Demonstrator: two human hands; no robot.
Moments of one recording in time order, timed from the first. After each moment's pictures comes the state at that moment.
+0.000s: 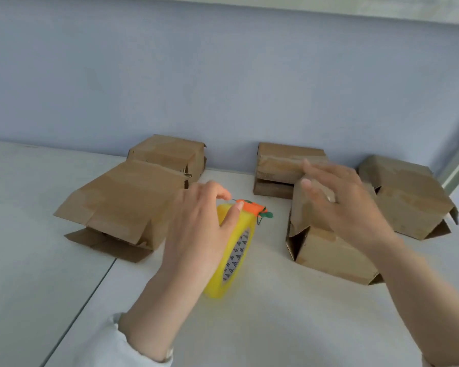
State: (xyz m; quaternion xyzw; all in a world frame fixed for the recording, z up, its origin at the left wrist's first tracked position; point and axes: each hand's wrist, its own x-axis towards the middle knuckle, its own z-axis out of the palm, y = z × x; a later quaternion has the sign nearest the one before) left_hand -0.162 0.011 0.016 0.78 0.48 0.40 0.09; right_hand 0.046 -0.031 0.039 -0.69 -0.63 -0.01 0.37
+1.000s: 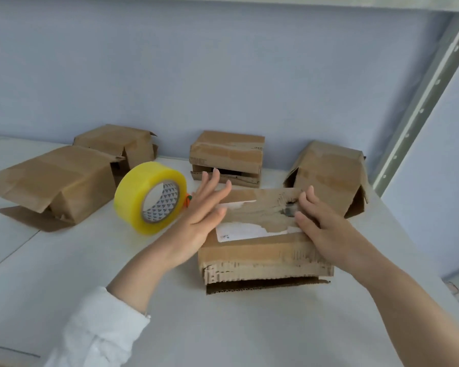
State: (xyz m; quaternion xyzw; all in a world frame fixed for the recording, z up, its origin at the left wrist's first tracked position) left_hand -0.033 -0.046 -0.008 0.81 0.31 0.29 0.41; right_hand 0.179 -0.135 0.014 -0.73 -0.60 0.22 0.26
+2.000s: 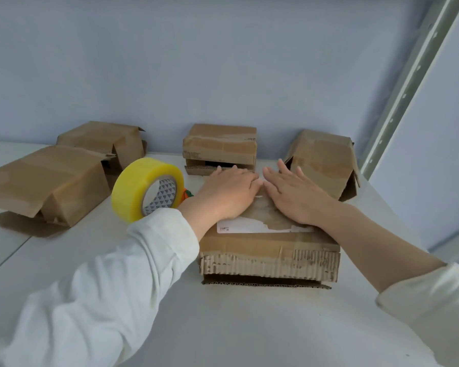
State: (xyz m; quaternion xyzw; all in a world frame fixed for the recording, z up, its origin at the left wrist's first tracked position) left_hand 0.028 -0.012 0.019 0.92 0.38 0.07 0.07; right_hand 0.157 -0.081 0.026 -0.74 -0.67 0.06 0.03
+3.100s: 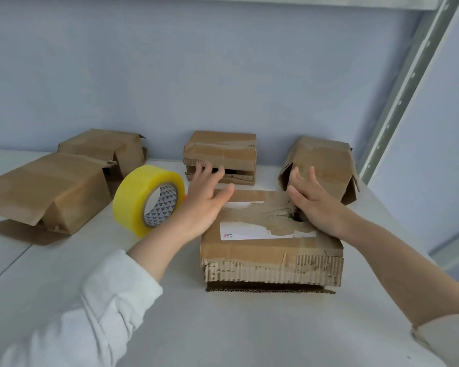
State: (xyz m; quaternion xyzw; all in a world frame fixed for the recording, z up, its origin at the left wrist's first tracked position) left_hand -0.023 -0.019 0.010 0.81 0.38 0.26 0.36; right_hand 0.176 -0.107 0.022 -0.72 -0.61 0.19 0.26
